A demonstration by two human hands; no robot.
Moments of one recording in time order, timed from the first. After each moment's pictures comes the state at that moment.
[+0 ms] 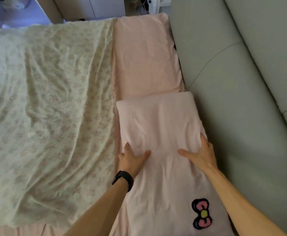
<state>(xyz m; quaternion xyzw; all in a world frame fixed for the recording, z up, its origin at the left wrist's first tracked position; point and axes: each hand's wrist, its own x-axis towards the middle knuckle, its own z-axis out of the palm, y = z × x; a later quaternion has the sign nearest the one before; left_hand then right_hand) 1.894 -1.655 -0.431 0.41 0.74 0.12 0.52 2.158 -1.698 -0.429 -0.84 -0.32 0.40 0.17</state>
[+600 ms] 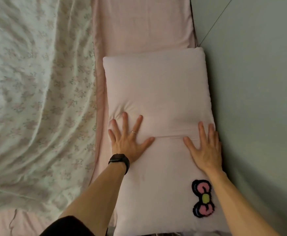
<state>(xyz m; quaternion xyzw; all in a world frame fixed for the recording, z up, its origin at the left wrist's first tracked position) 1.922 -1.667 -0.583 0.71 0.66 -0.08 0.23 2.191 -1.751 -0.588 -0.84 -0.46 0.29 -0.01</state>
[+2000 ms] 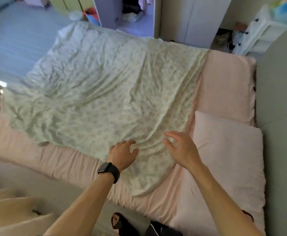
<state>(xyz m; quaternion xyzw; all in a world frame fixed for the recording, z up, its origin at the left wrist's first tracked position) 1.566 -1.770 -0.282 0.57 0.78 0.02 0.28 1.795 -1.711 -0.242 -0.58 -0.72 0.36 0.14</state>
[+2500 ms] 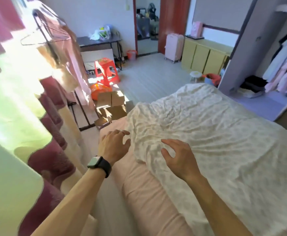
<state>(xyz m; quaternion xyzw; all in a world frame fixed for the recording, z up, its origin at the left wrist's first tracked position) 1.135 -1.970 -0.118 0.31 0.94 0.16 0.01 1.318 -1.801 -0.122 -0.23 -0.91 0.31 0.17</state>
